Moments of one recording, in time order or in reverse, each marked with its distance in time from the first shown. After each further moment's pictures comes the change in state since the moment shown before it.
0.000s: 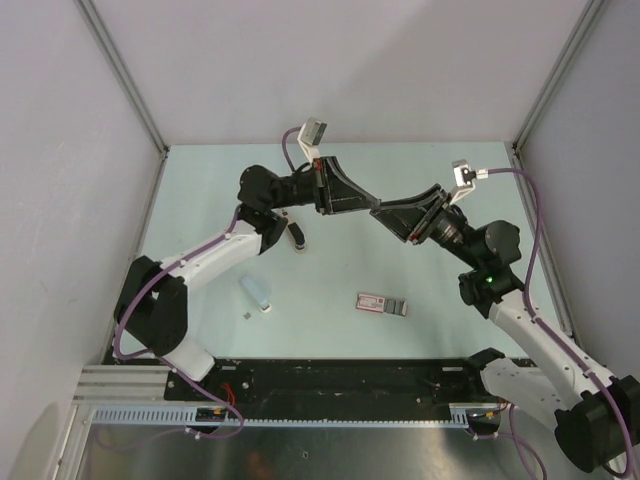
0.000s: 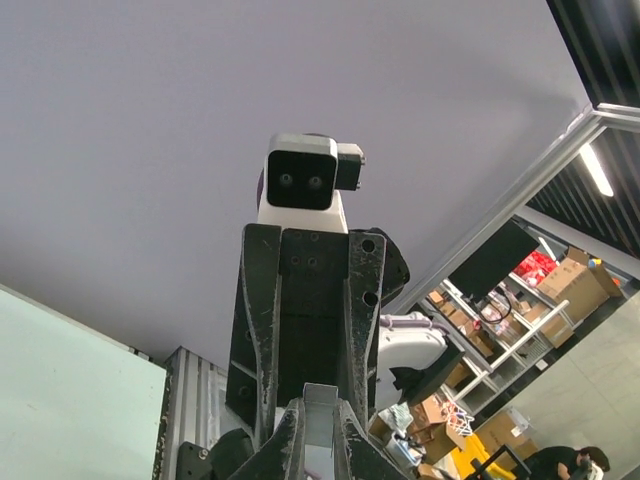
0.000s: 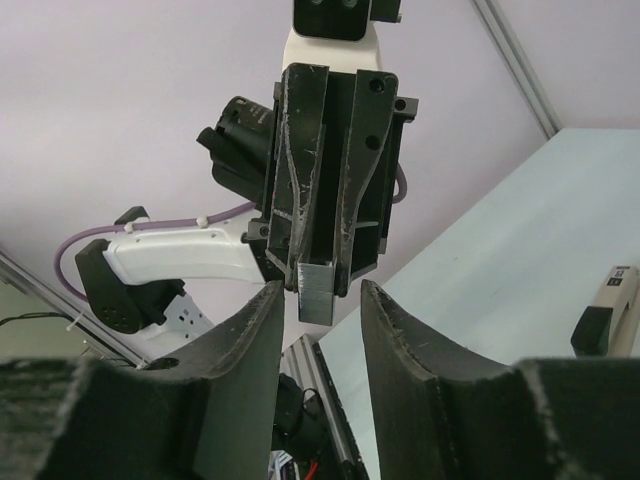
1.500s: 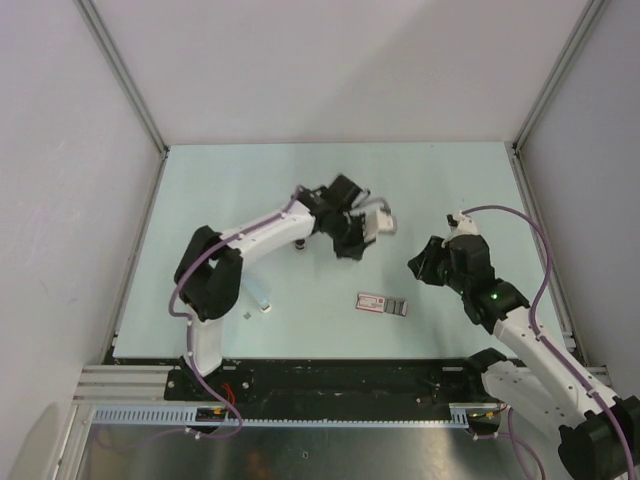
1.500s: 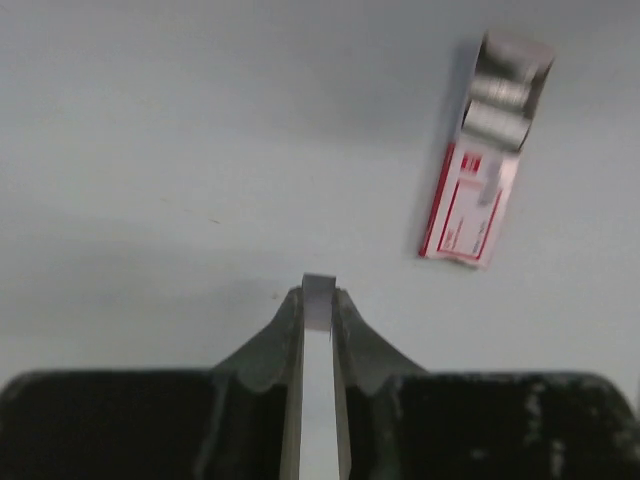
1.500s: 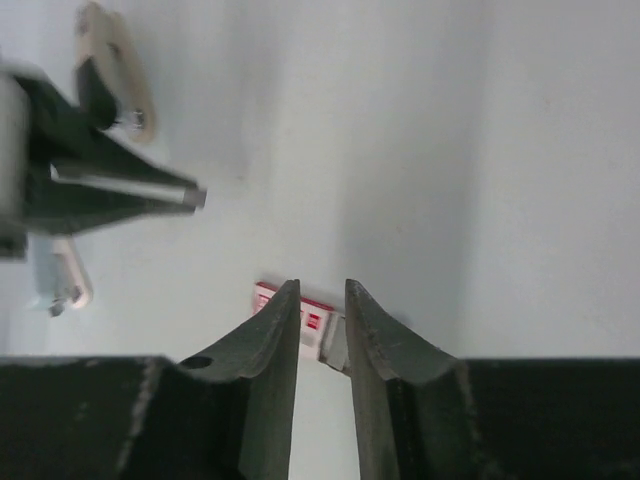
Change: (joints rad) left arm -0.172 0.380 0.348 -1.658 -0.558 1.961; right arm -0.013 -0.105 -0.121 -0.993 0.596 -0.362
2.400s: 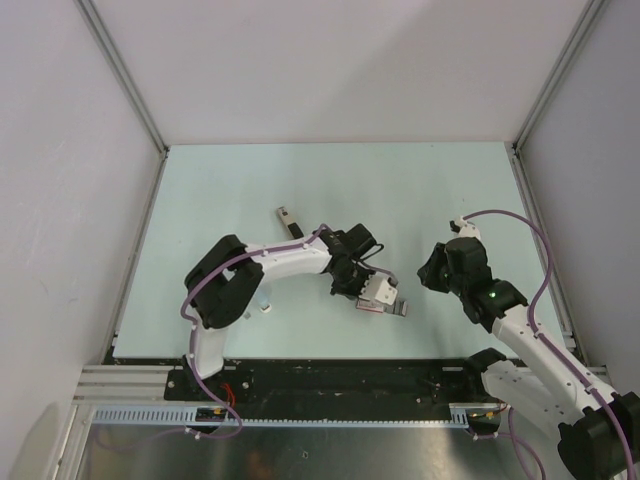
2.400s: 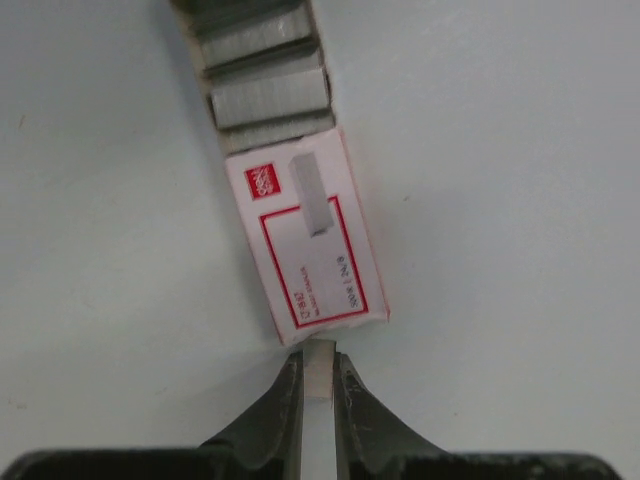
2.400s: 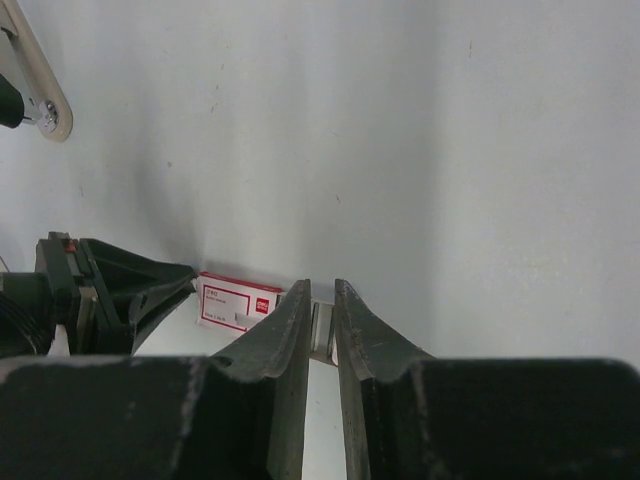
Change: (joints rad) left arm -0.141 0.011 -0.171 0.038 -0.035 0.389; right arm 0.001 0.007 0.000 -0.090 0.072 0.019
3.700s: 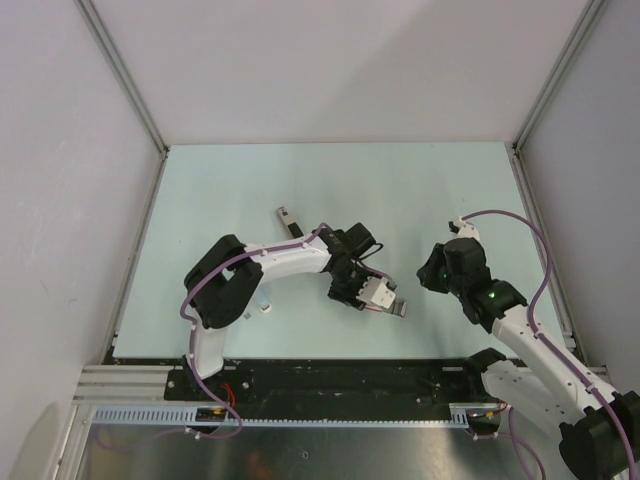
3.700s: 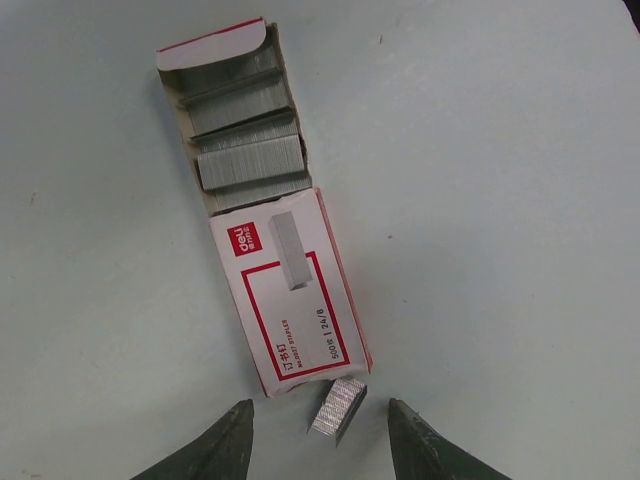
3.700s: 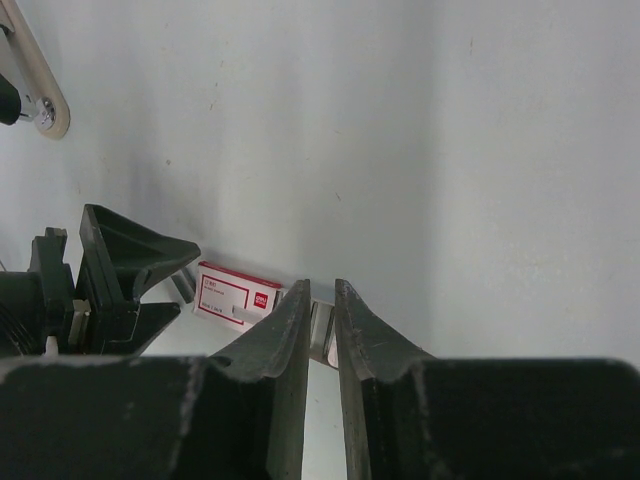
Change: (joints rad) left arm 0.010 -0.008 0.000 -0.011 0.028 0.099; right arm 0.015 0.000 0.000 -0.003 0.011 0.004
